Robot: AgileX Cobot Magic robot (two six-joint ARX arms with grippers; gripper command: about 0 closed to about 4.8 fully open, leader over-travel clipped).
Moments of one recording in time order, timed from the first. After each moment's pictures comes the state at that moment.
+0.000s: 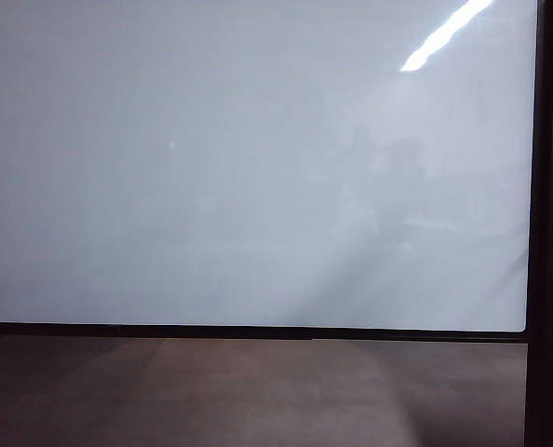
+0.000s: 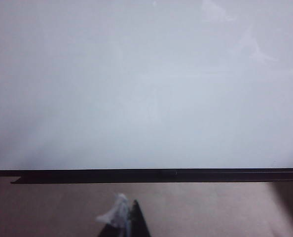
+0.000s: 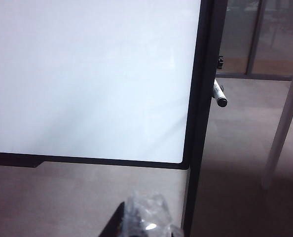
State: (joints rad) left arm -0.08 0.00 0.01 0.06 -0.07 0.05; right arm -0.04 0.00 0.03 -0.01 -0.13 0.00
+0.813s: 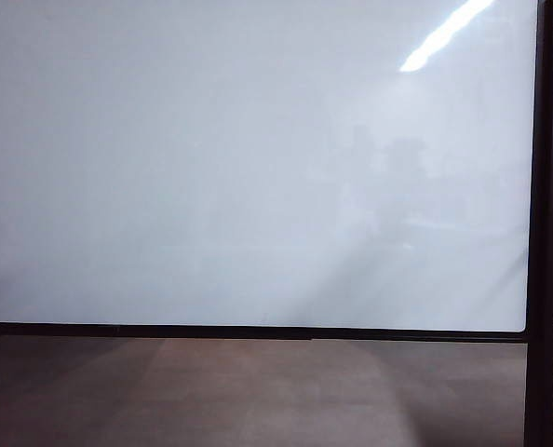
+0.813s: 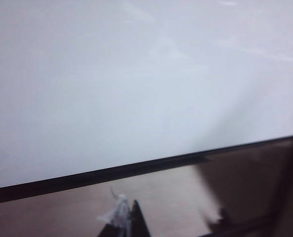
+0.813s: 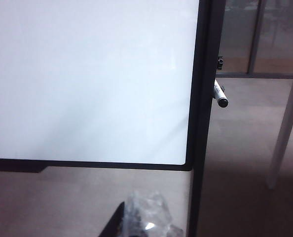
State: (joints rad) left arm -0.50 0.00 0.01 0.06 -0.19 0.05; right arm -0.04 0.00 0.03 0.00 -0.13 0.04
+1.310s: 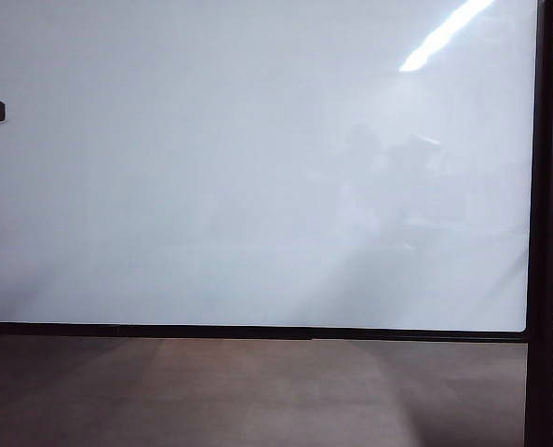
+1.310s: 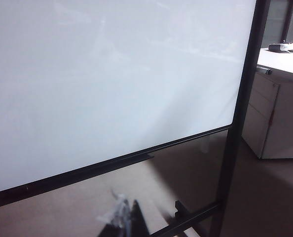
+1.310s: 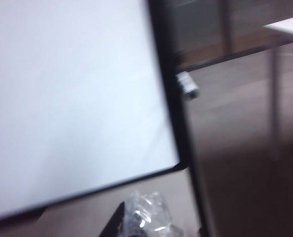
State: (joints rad) left arm -0.72 0.00 0.01 0.06 -0.19 0.05; right arm -0.04 0.00 0.03 0.03 0.04 0.30
